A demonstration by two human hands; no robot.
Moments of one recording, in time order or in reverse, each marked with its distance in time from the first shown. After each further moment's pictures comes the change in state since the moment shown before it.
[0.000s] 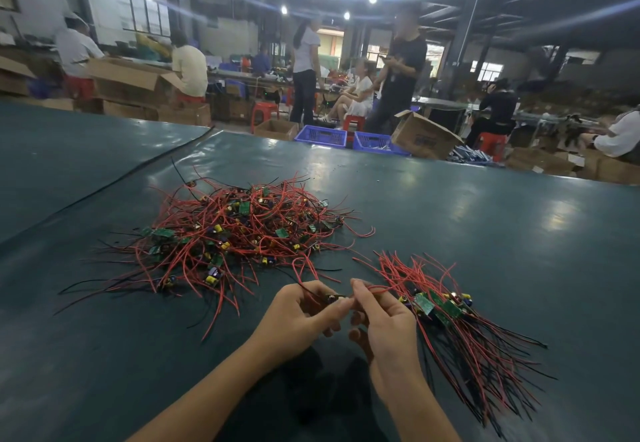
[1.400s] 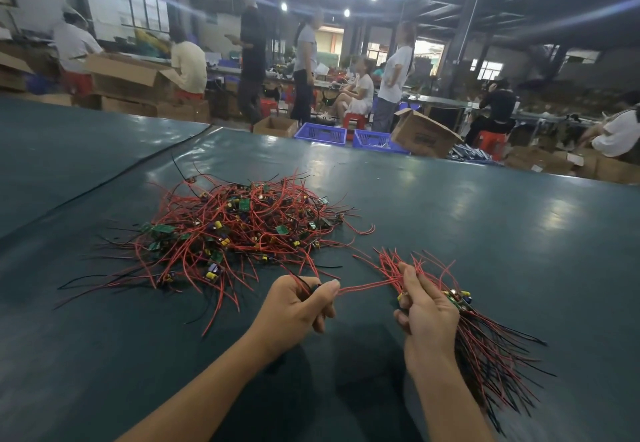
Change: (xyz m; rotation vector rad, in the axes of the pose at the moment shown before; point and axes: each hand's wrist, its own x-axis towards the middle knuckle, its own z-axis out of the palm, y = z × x) left_hand 0.002 0.002 -0.001 -0.043 0.099 -0.020; right_hand 0.033 -0.009 -0.034 0.173 0.243 -0.102
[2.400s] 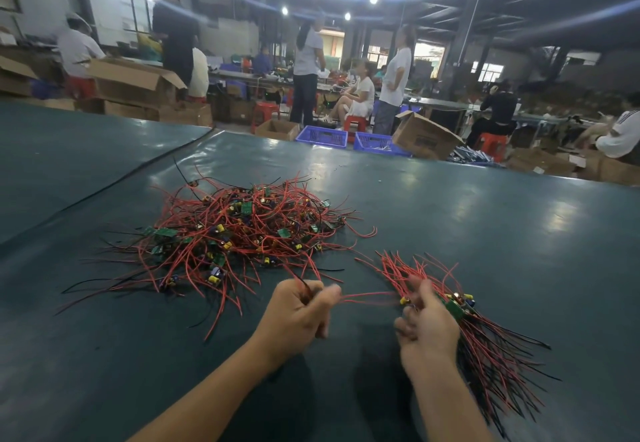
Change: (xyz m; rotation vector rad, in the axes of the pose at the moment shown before) left_hand -0.003 0.008 0.001 -0.022 0.017 0.081; right_hand 0.006 0.002 -0.004 0.170 0.123 0.204
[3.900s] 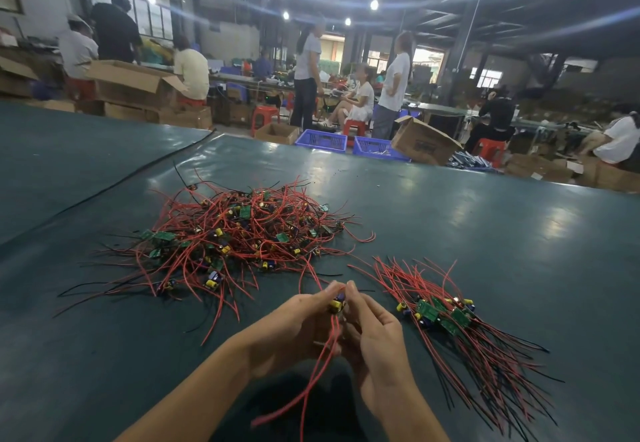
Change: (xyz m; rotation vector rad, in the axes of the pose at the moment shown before) left_hand 0.010 -0.006 -0.008 -0.487 -0.475 -0.608; right_hand -0.068 0.020 0.027 -0.304 -0.468 0.093
